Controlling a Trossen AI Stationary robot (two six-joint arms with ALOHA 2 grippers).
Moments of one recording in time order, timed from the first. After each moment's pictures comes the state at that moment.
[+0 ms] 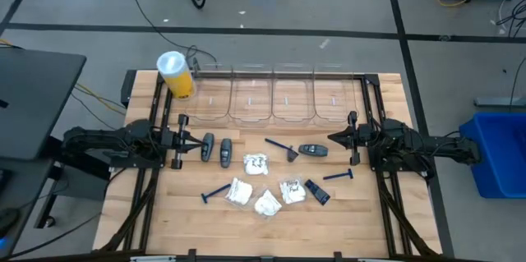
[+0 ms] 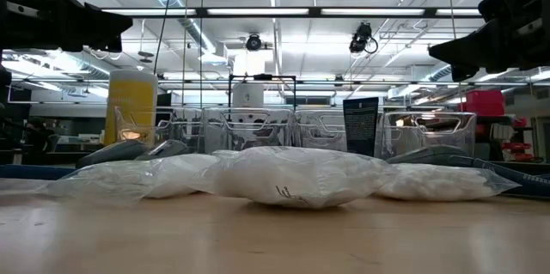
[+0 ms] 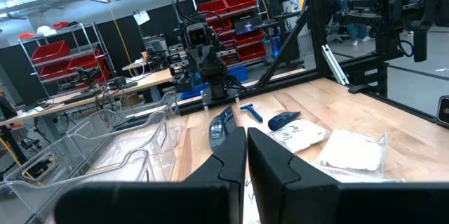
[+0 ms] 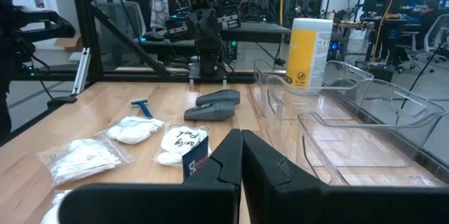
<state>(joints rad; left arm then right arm) -0.03 0.00 0.01 0.07 0.04 0.23 -0.09 0.06 0.01 0.02 -0.05 -0.03</state>
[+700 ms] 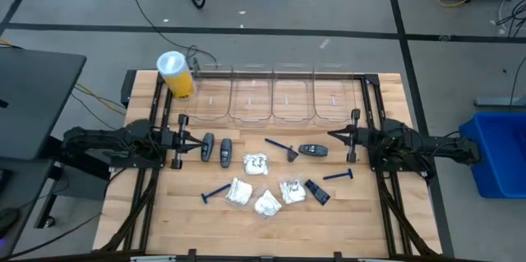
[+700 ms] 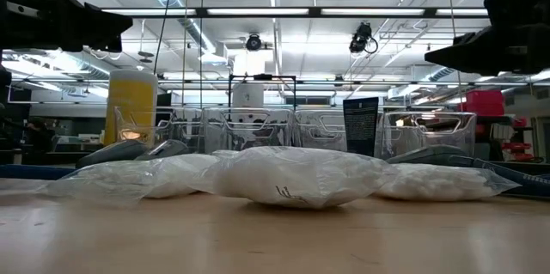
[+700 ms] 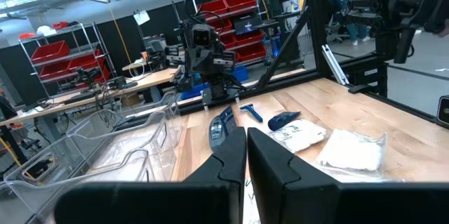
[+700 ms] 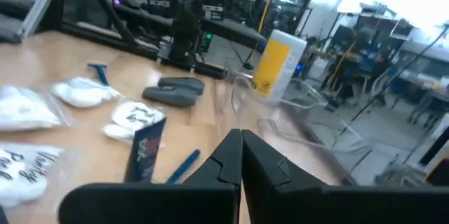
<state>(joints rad) -0.03 0.00 0.01 0.07 0.04 0.23 -0.09 0.06 0.01 0.01 0.02 -0.36</state>
